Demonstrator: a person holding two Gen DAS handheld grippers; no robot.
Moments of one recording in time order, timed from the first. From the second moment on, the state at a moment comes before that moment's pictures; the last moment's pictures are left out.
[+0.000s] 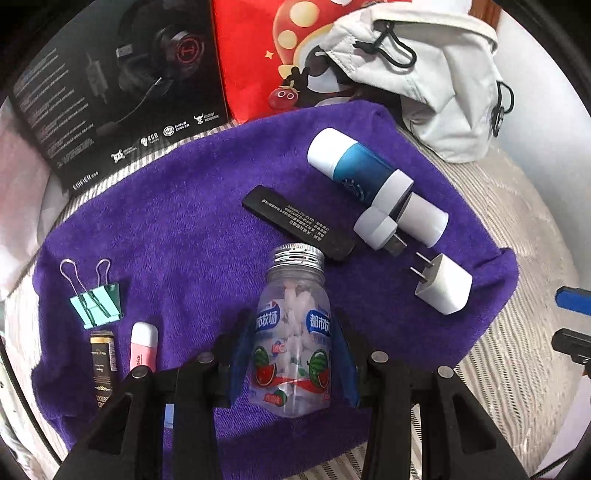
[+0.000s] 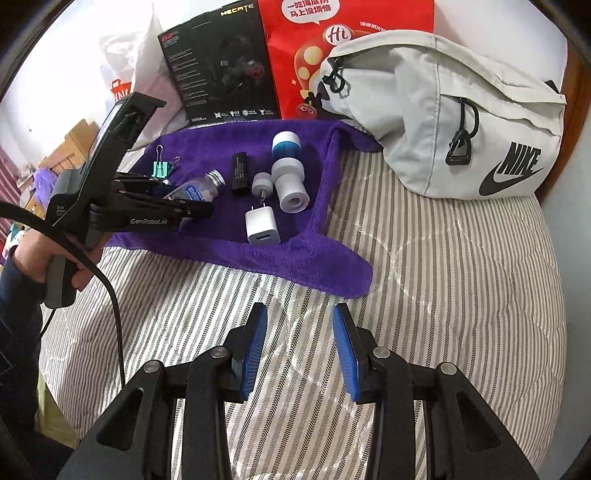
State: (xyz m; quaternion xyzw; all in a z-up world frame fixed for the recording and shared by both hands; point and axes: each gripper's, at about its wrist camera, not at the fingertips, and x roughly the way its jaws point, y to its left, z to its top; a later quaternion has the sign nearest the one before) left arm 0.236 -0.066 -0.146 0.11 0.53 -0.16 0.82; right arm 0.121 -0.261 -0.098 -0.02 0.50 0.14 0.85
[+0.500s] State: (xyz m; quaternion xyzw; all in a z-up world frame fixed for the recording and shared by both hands) left arm 0.231 -0.066 -0.145 0.12 0.53 -0.16 0.82; right arm 0.117 -0.258 -0.096 -0.03 0.50 0.15 0.85
